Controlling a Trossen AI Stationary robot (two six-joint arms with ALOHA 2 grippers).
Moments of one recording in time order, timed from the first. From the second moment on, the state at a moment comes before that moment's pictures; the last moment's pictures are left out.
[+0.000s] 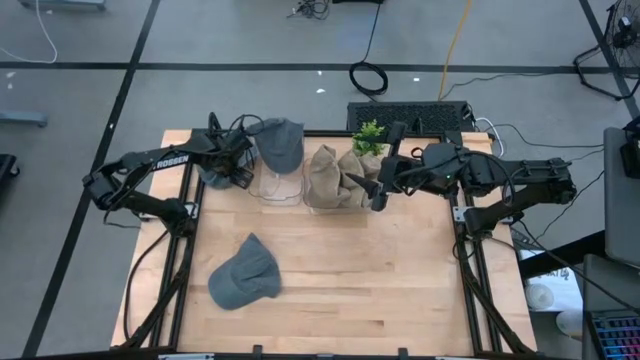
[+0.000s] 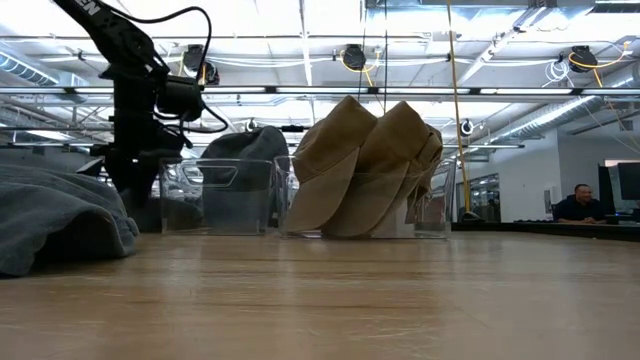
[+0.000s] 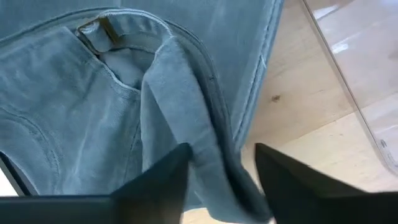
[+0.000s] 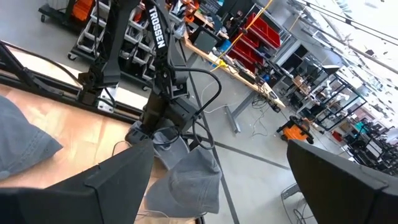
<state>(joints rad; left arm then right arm) 0.76 1.34 0.75 -0.82 -0.18 -0.27 0.12 1.28 1.49 -0.37 0.49 -0.51</state>
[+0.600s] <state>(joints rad) 0.76 1.32 1.01 -1.14 -0.11 -0.28 0.12 1.28 1.49 -0.37 0.49 -0.51</state>
